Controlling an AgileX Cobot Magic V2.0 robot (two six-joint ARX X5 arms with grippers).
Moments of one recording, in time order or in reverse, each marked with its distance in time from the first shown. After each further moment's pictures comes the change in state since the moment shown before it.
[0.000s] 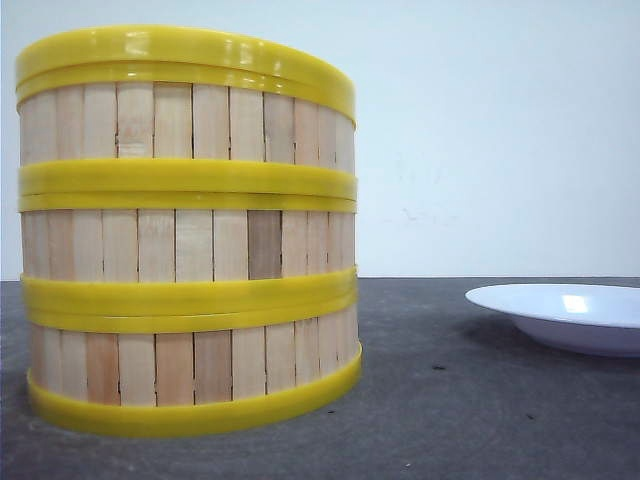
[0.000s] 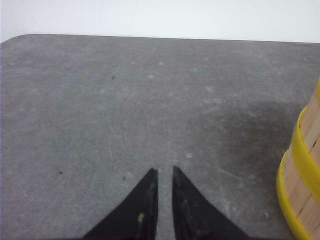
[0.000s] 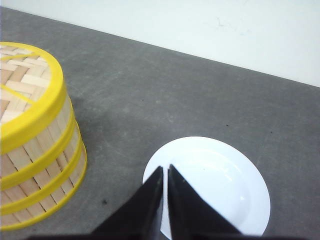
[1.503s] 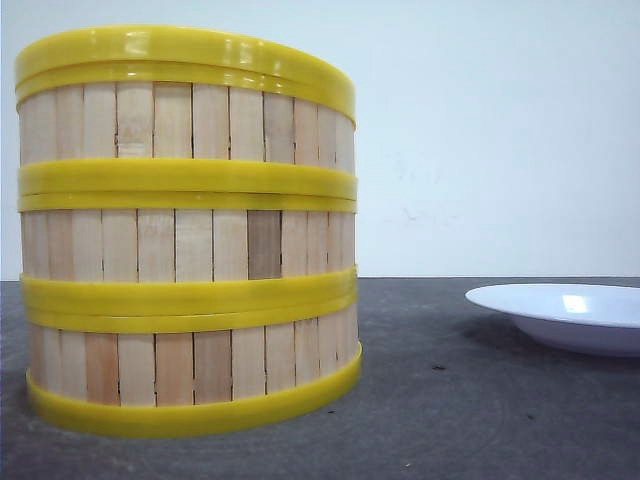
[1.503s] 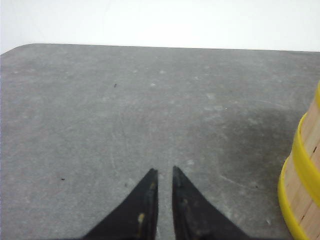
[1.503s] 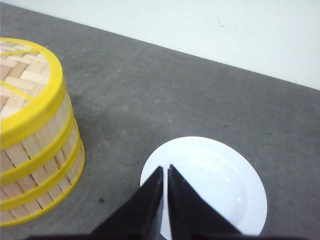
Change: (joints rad) left arm 0.000 -0.037 -0.003 -0.005 -0.005 0.002; right arm 0.000 0.000 0.000 -0.002 0.000 -0.031
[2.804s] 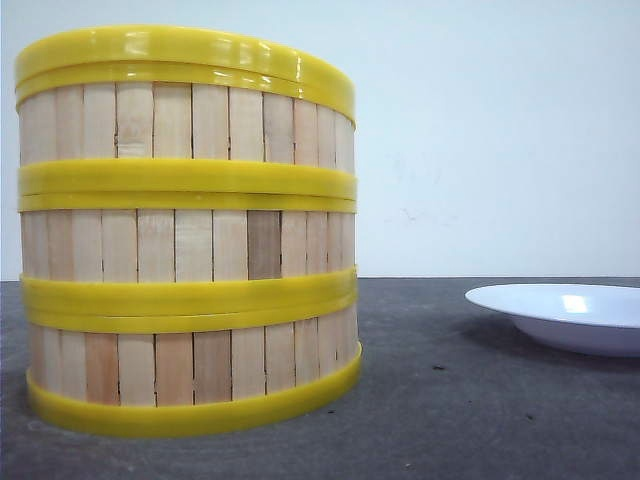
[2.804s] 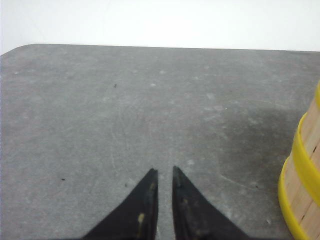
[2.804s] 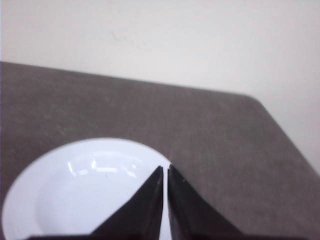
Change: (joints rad) left arm 0.000 0.000 0.000 0.000 0.000 0.002; right arm -0.844 -0.432 -0.700 0.589 -0.457 -0.240
